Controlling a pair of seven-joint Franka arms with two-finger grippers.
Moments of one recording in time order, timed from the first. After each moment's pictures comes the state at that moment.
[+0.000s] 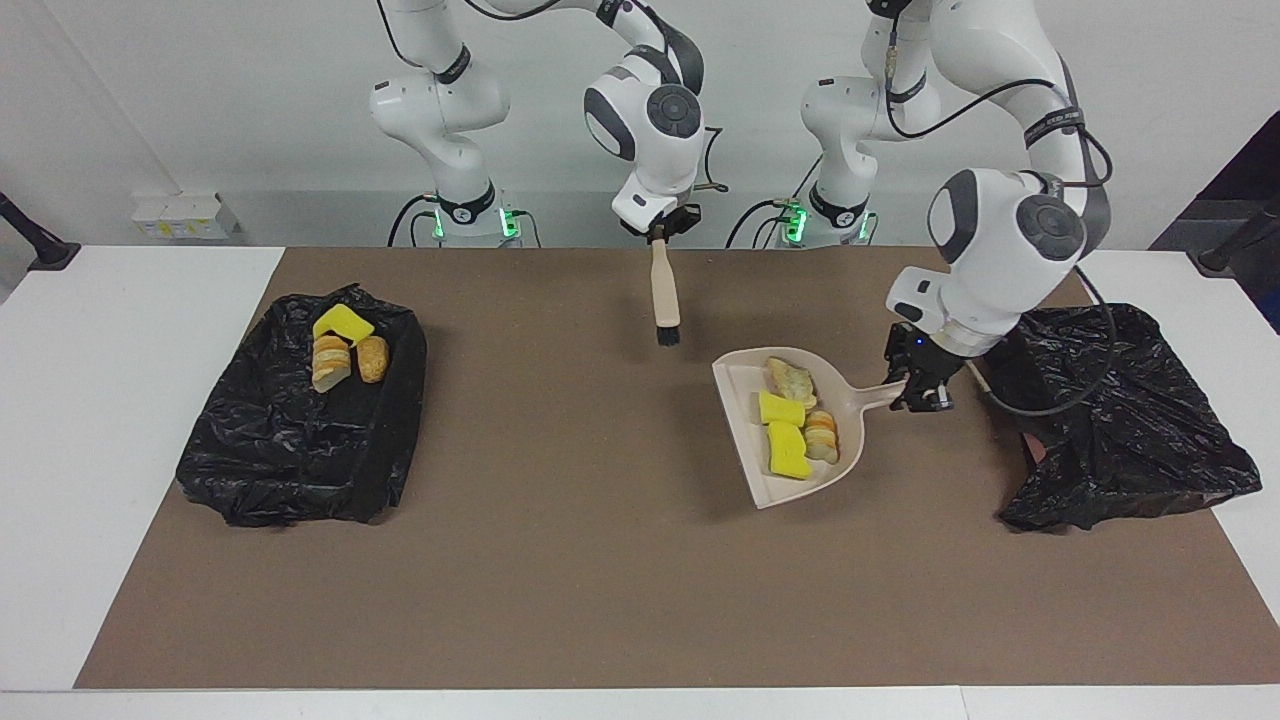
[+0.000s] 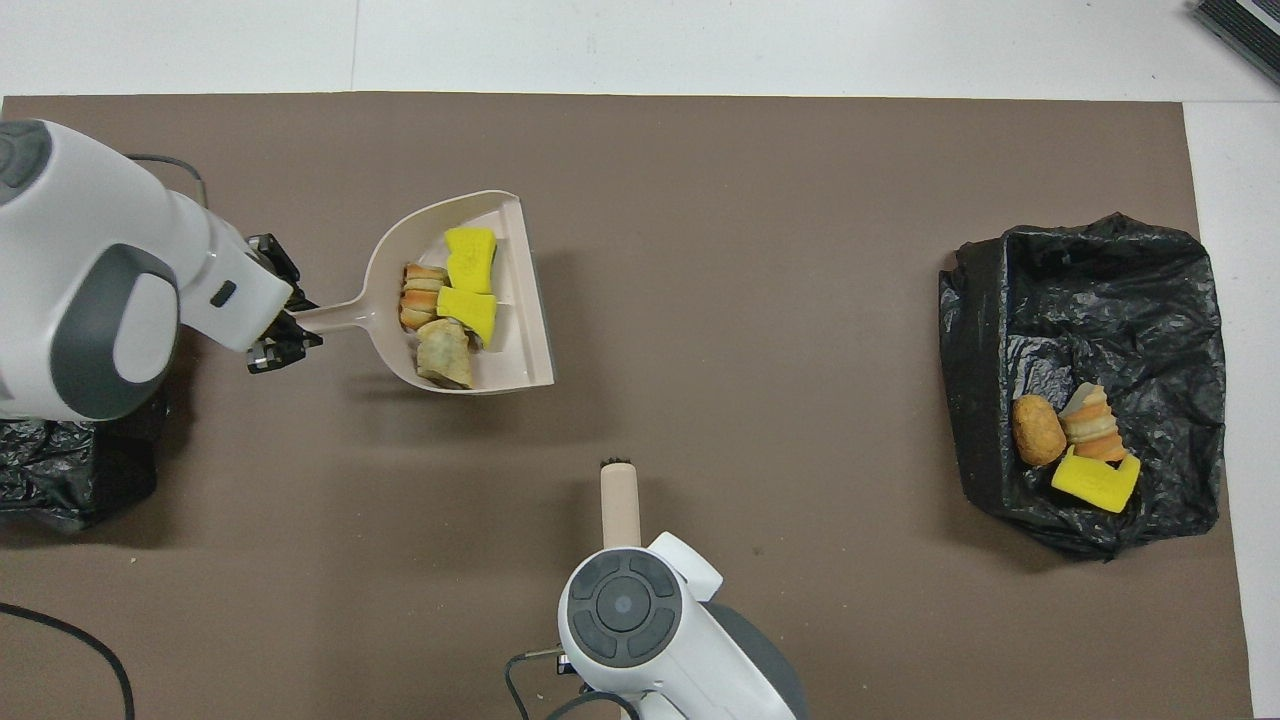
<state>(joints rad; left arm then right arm) -0.11 0.20 0.00 -1.75 -0.10 1.89 1.37 0.25 0.04 0.63 -2.13 0.25 1.93 0.70</state>
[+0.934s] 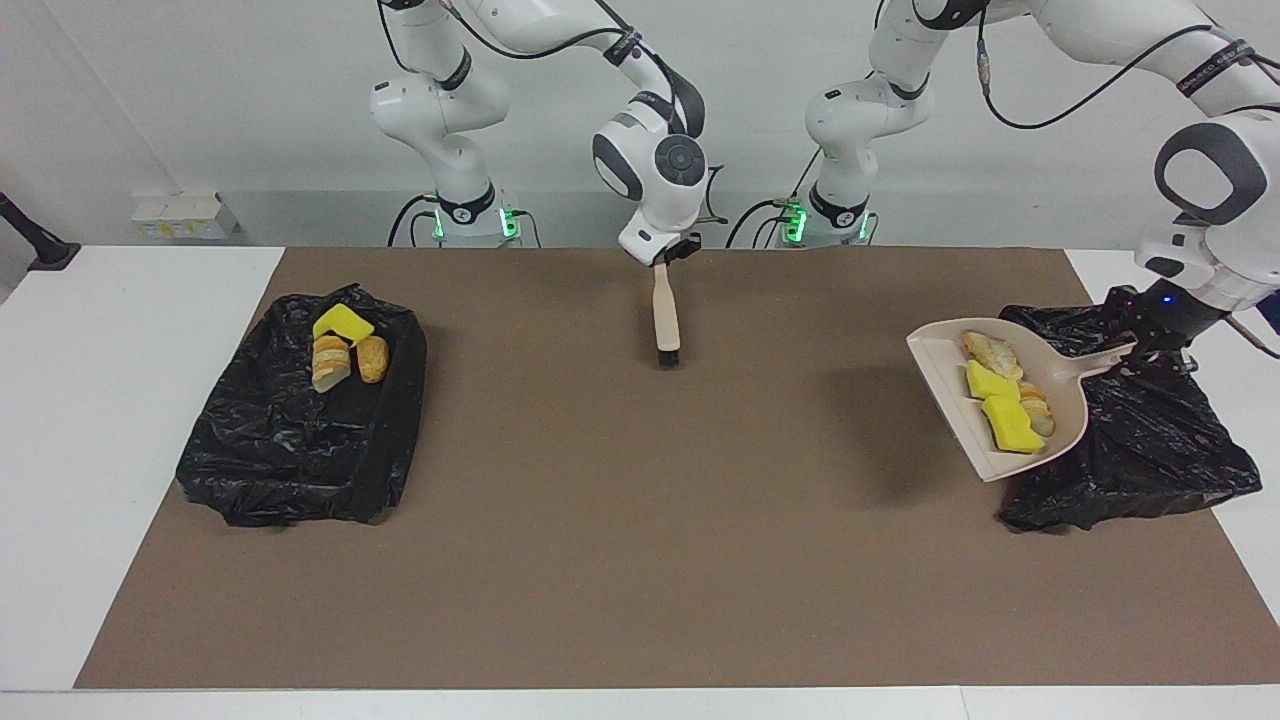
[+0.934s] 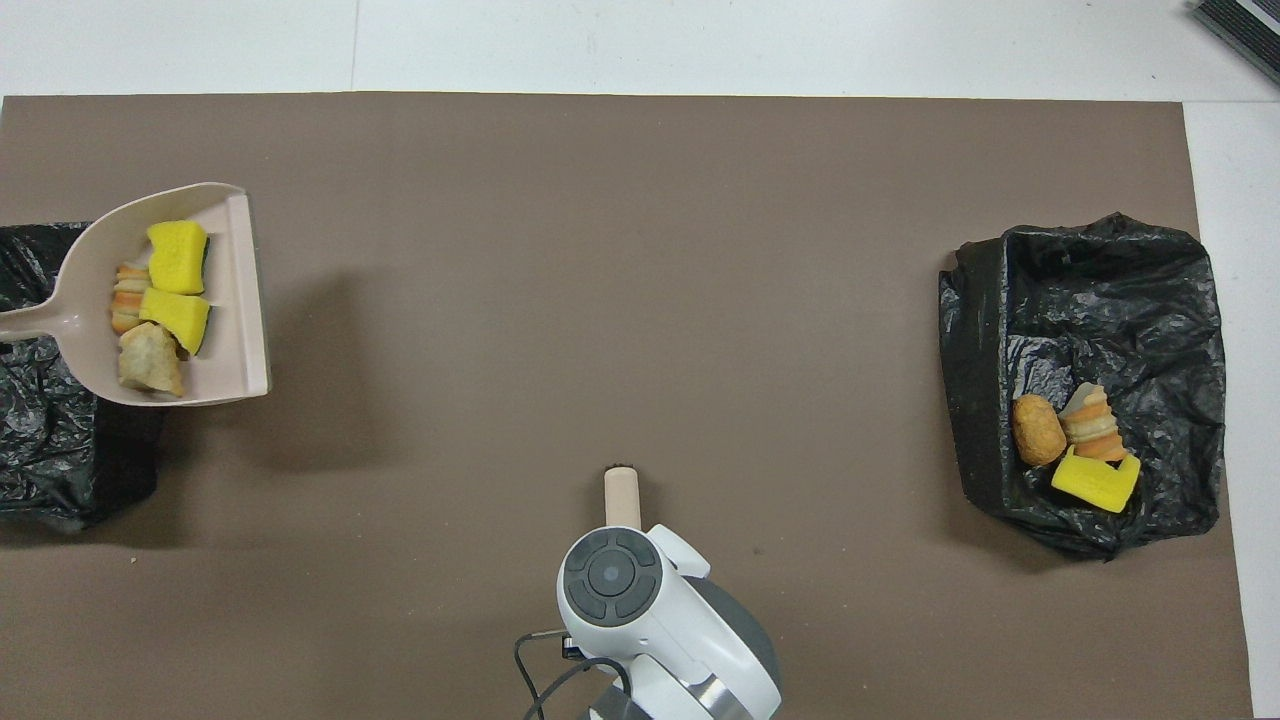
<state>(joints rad) 0.30 0.21 0.01 -1.62 -0.03 1.79 1.76 0.25 0.14 0.63 -2.16 0.20 1.99 0.73</state>
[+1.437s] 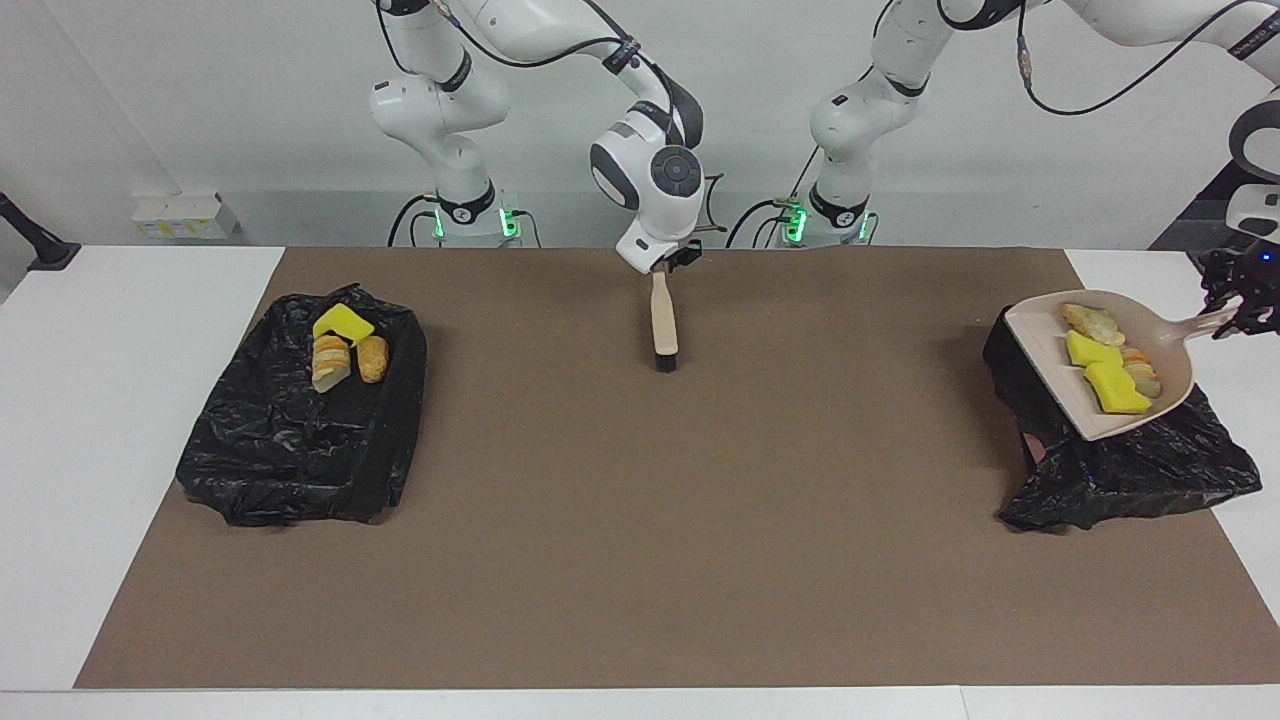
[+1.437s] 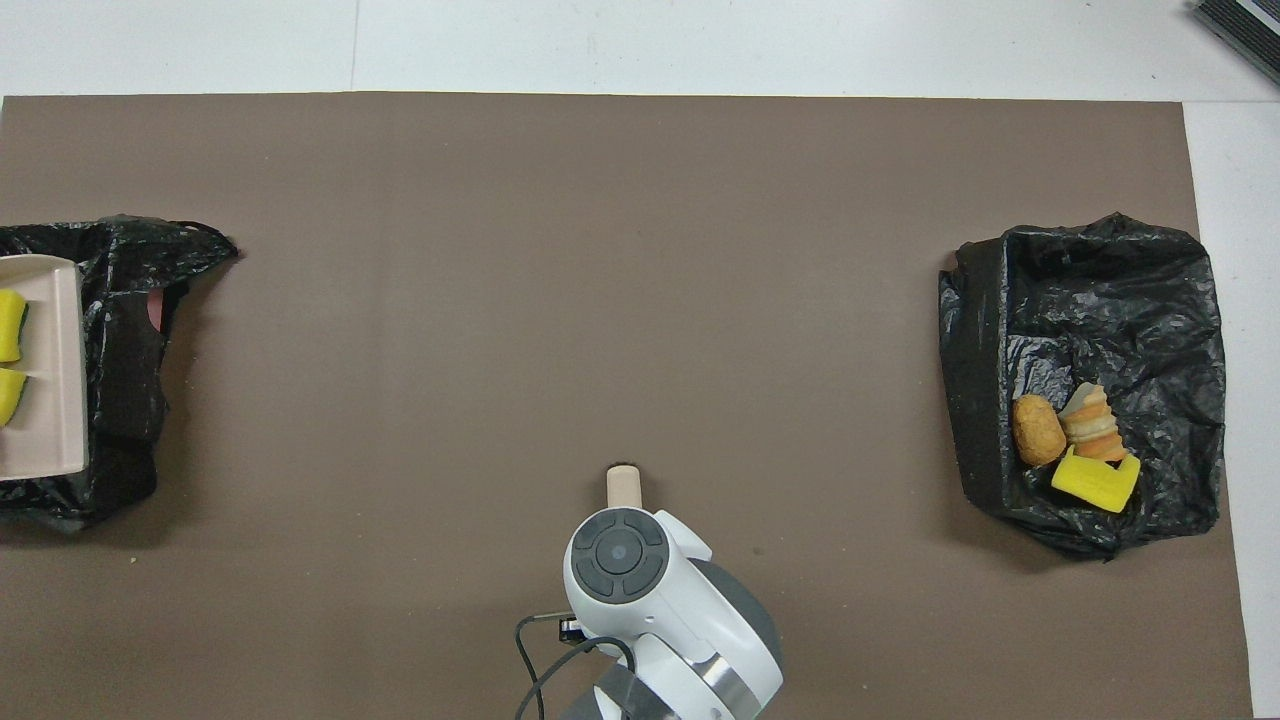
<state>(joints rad) 0.52 0.22 0.02 -1.60 0.16 1.92 1.98 0.24 0.17 0.62 -2.14 0.19 2.01 0.73</state>
